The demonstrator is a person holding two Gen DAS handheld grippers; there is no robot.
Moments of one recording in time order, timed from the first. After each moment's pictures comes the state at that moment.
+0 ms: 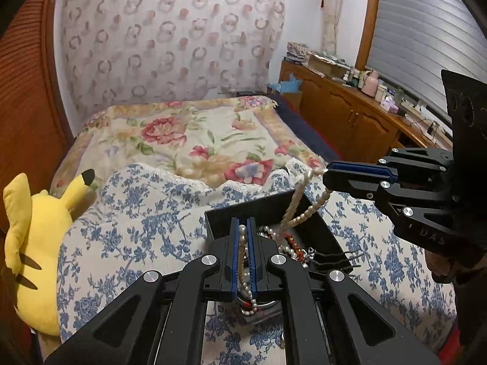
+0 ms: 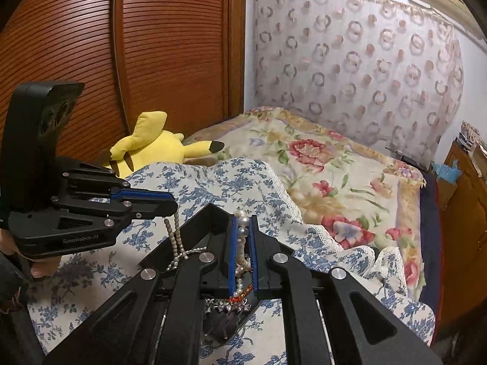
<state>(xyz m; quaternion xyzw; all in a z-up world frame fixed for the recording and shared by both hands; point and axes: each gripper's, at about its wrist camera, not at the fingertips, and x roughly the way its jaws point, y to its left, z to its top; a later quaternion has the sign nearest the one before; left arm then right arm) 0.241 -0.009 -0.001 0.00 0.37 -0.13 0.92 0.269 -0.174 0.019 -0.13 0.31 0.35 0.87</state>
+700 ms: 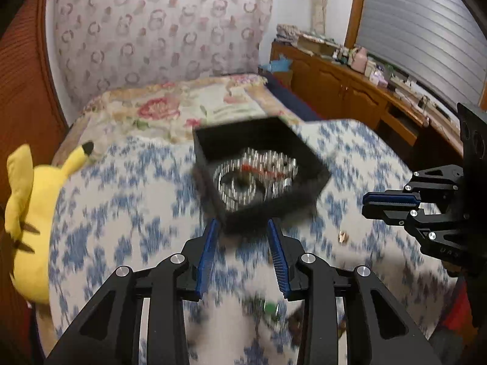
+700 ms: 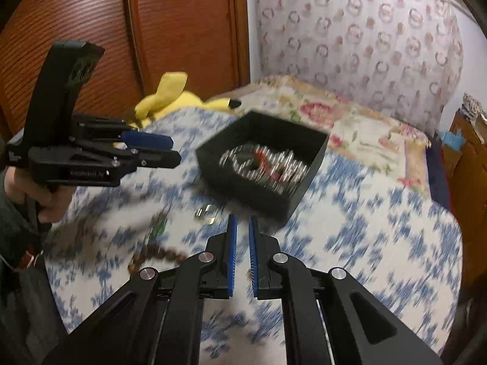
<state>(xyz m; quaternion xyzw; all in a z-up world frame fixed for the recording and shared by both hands) 0.156 -0.009 -0.041 0.02 0.41 -0.15 0.90 0.152 -0.209 -0.042 -0.12 0.37 0.35 0.85</state>
